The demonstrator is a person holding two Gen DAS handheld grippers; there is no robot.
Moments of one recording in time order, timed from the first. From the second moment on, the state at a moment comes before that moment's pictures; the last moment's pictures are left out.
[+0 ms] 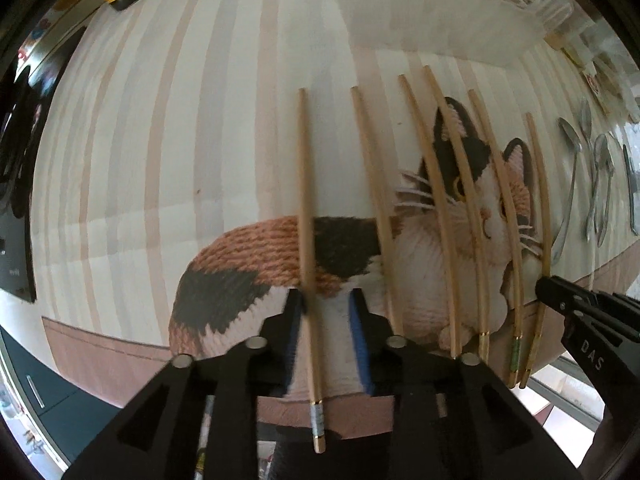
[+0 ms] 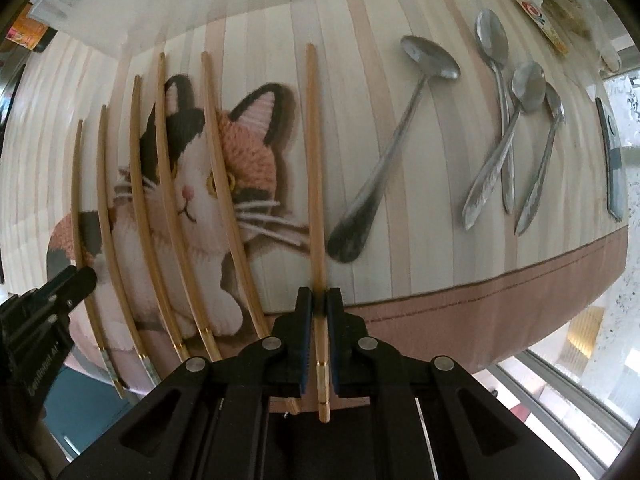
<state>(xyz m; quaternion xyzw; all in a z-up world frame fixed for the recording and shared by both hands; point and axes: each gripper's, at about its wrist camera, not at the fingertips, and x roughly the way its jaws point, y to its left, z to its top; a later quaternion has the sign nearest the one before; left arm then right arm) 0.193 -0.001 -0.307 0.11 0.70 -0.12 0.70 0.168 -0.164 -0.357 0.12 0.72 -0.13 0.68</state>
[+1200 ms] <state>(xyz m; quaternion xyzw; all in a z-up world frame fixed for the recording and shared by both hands) 0.224 0.022 -0.153 0.03 0.60 -0.09 0.80 0.126 -0.172 -0.220 0.18 0.61 -0.08 0.77</state>
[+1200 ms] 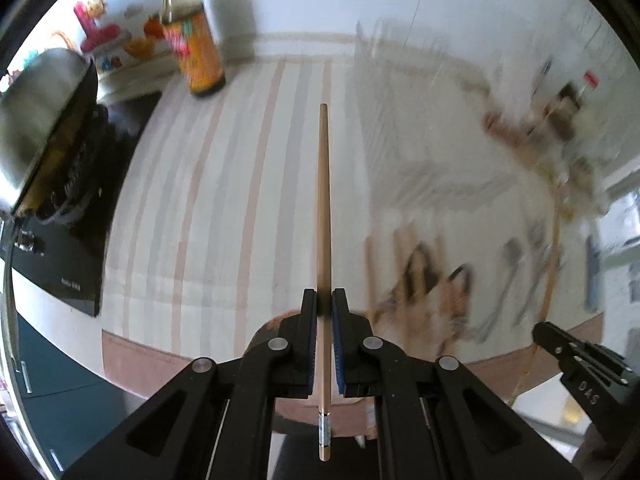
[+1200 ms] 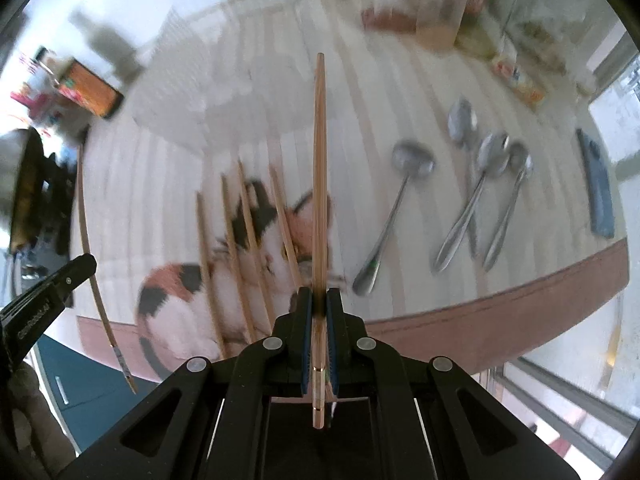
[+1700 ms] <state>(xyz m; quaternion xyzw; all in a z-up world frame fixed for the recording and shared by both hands) 0.383 -0.049 -0.120 -0.07 0.61 -0.09 0.79 0.355 -0.234 -0.186 0.18 0.59 0.02 0.78</state>
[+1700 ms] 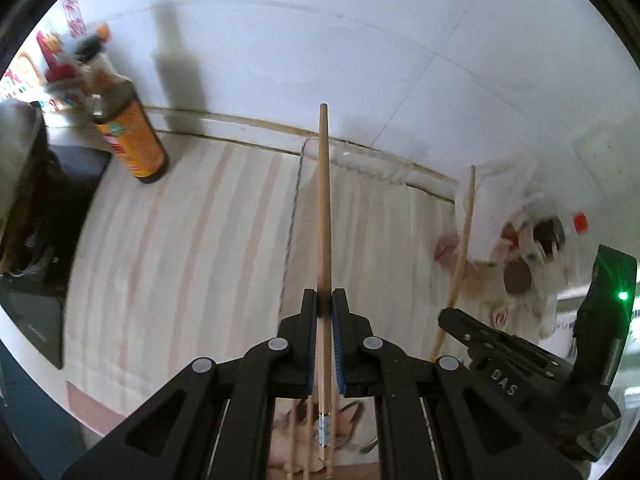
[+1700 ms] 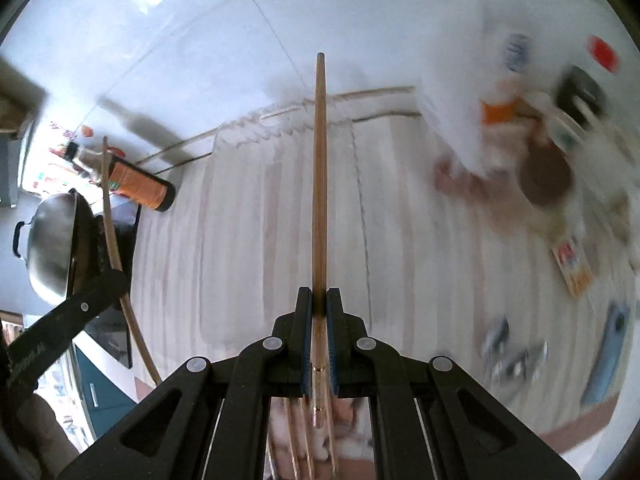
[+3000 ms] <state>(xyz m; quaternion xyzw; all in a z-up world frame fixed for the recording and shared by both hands) 0.307 -0.008 -0.131 0.06 0.51 0.03 0.85 0.270 -0.248 -0.205 0.15 0.56 -0.03 0.81</state>
